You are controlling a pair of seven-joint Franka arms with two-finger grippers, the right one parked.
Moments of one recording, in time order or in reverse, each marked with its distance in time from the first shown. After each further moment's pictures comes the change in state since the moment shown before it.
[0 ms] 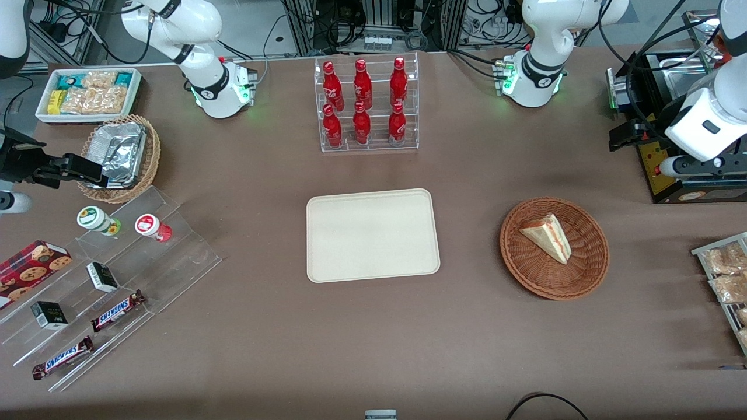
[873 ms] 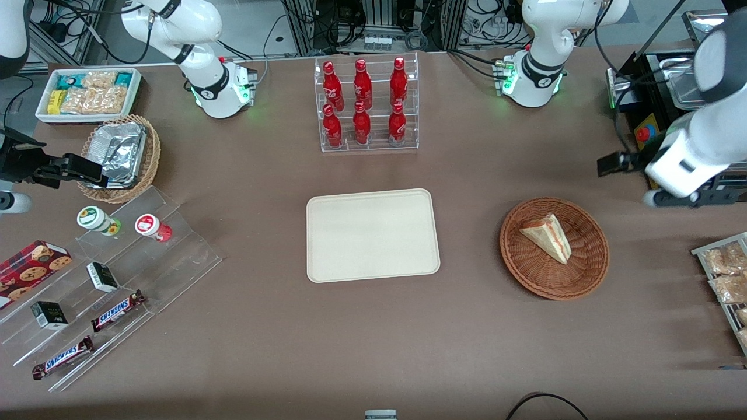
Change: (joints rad) arm 0.000 0.113 0.000 -0.057 0.000 0.153 0.000
